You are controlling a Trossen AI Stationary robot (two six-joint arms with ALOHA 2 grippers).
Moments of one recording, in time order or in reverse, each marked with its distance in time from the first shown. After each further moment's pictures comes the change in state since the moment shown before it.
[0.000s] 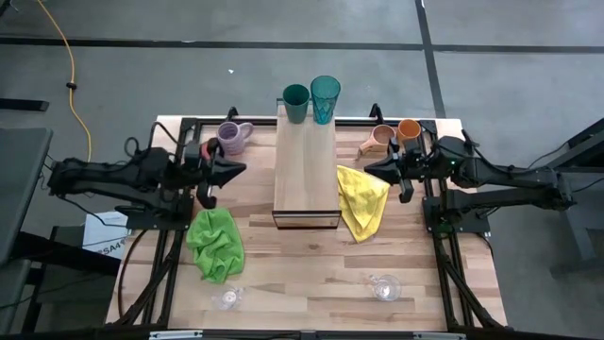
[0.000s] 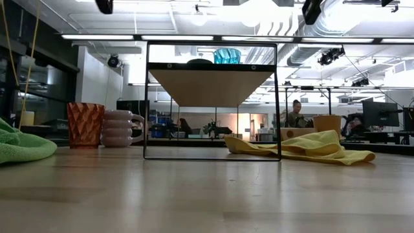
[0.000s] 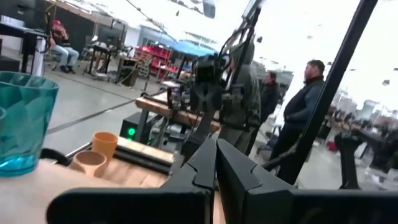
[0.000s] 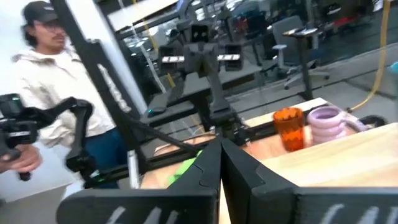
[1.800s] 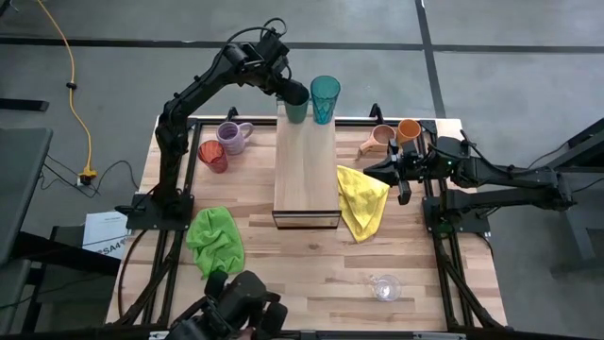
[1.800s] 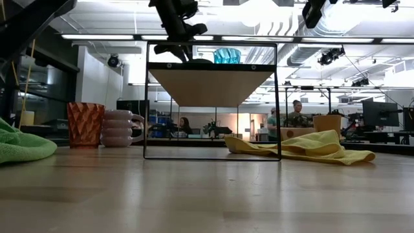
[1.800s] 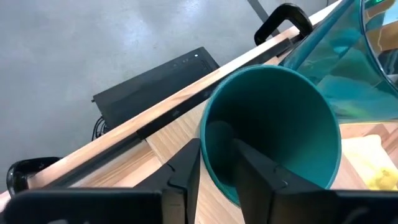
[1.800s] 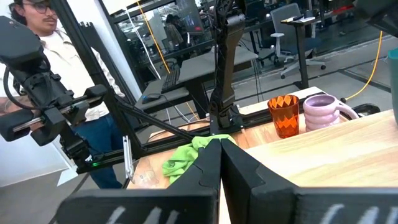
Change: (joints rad) left arm 0.736 1.408 1.721 -1.459 0.131 -0.069; right arm -0.004 0.000 0.000 -0.062 -0.025 -0.029
